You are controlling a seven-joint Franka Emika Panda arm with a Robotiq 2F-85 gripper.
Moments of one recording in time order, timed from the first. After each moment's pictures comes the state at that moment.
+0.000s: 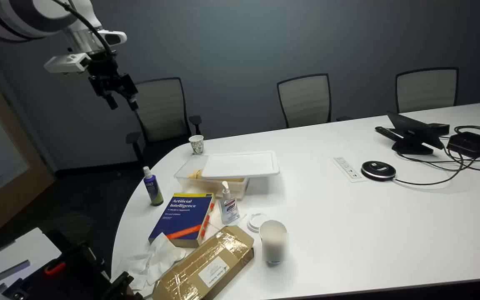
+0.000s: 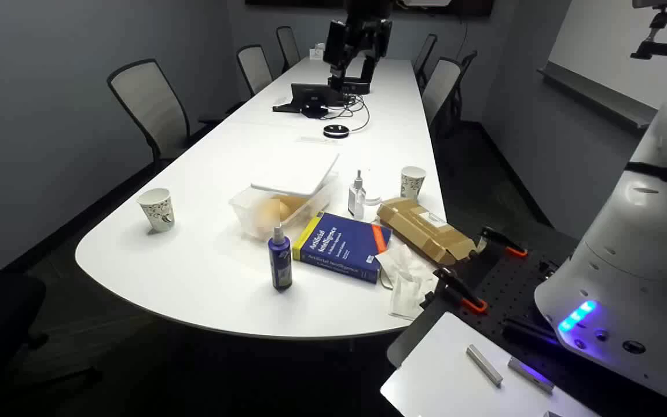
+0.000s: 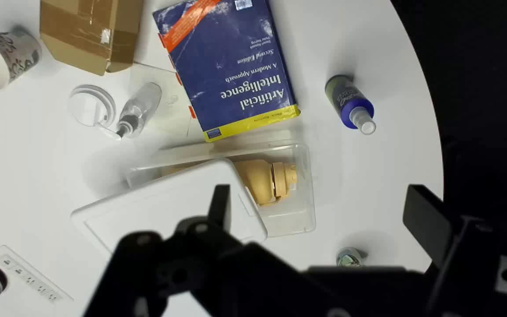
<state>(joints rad) 0.08 -0.36 0.17 -2.42 0.02 2.24 0.09</state>
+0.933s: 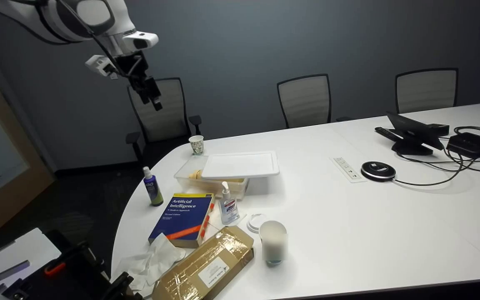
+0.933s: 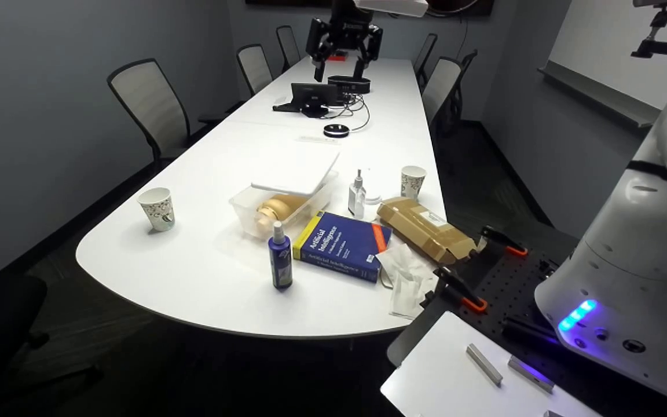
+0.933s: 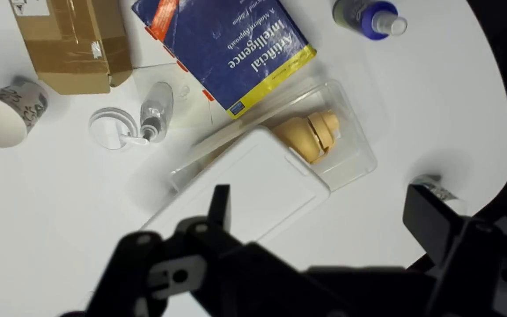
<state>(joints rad) 0.01 -0.17 0.13 -2.27 0.02 2.32 0.37</state>
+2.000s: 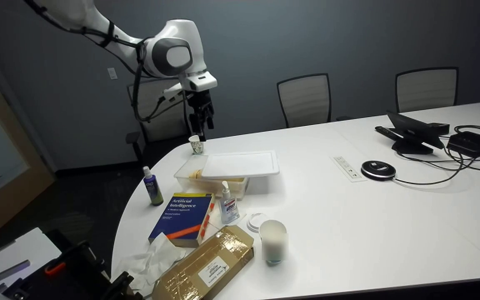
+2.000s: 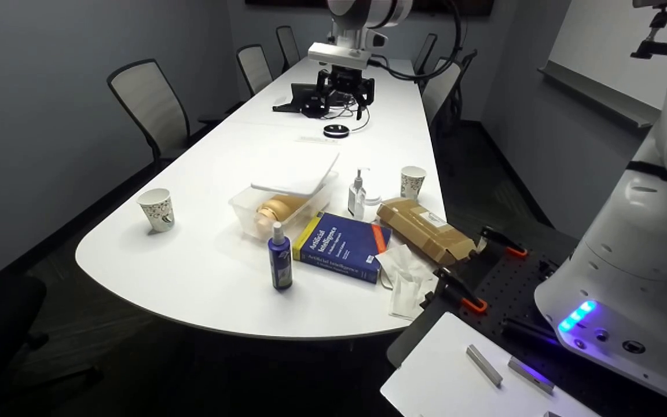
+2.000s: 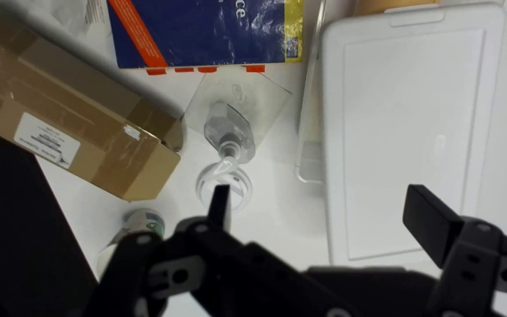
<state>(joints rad) 0.01 0.30 -0.08 -1.95 0.01 2.34 1.09</state>
